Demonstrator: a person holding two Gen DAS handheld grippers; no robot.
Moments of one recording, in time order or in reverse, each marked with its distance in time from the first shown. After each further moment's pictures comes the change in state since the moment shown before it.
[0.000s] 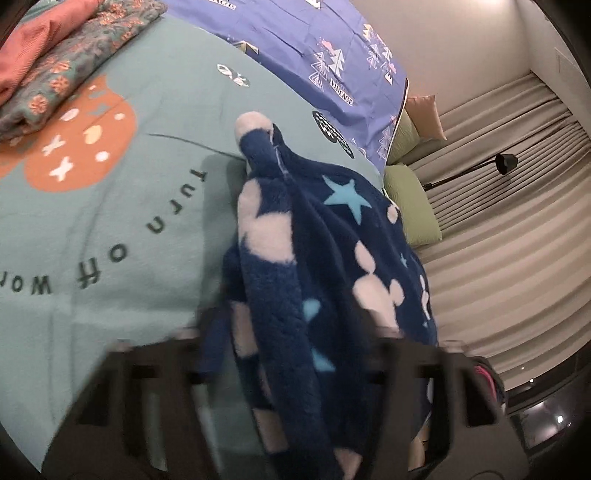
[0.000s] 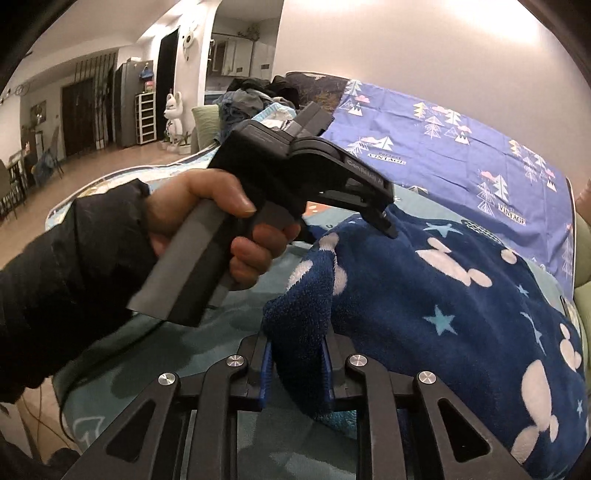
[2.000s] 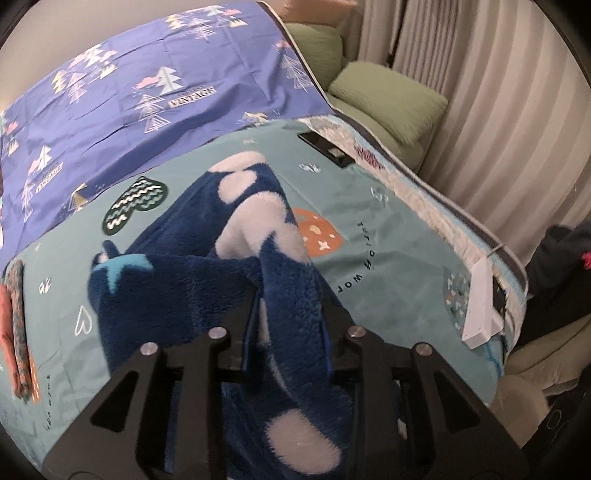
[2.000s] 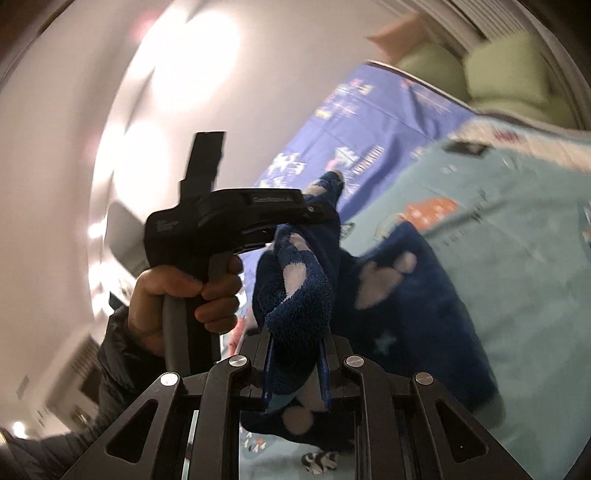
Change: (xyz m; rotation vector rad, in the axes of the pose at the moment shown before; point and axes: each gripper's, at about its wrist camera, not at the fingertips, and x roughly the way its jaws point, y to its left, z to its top) left arm 0.189 -0.385 -0.050 0.738 0.090 0.441; right arm -0.177 -0.306 -0.152 1.067 -0.400 0.171
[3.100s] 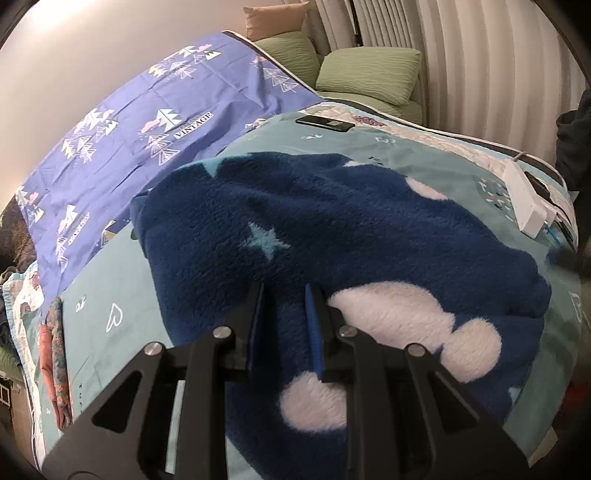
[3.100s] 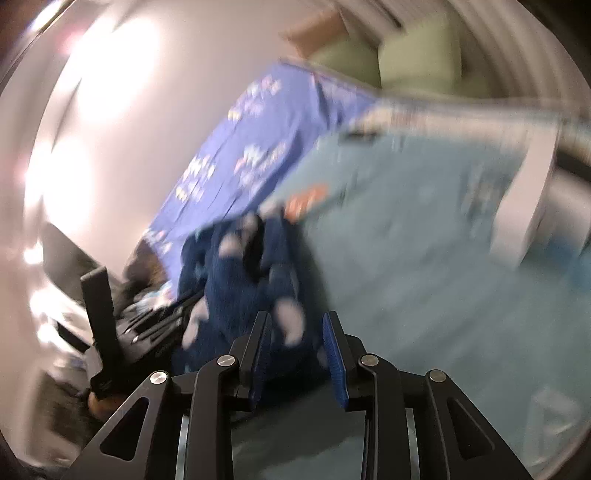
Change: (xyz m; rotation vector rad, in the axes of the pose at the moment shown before) left arm 0.004 -0.011 -0.105 0.269 -0.120 0.181; right arm -0.062 -0.037 0.002 -0.027 -0.063 -0.306
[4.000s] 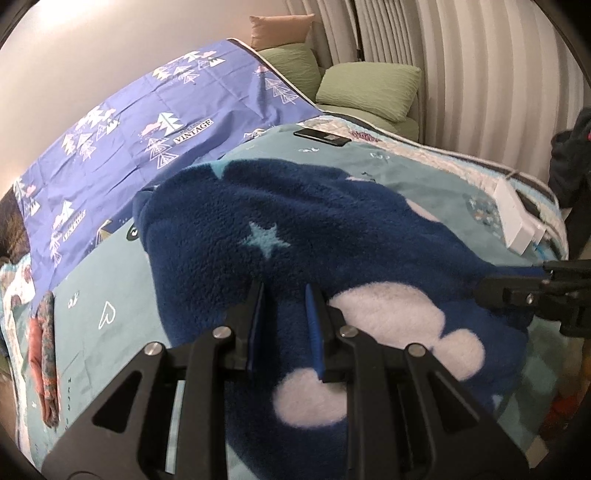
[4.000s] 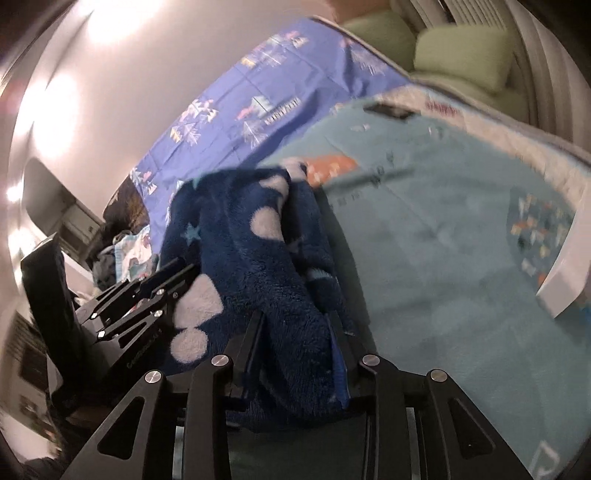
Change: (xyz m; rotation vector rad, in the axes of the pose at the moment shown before) left arm -0.018 0.004 -0.003 -0.065 -0.043 -0.036; right arm 0.056 0.042 0.006 -0.154 0.209 -0.092
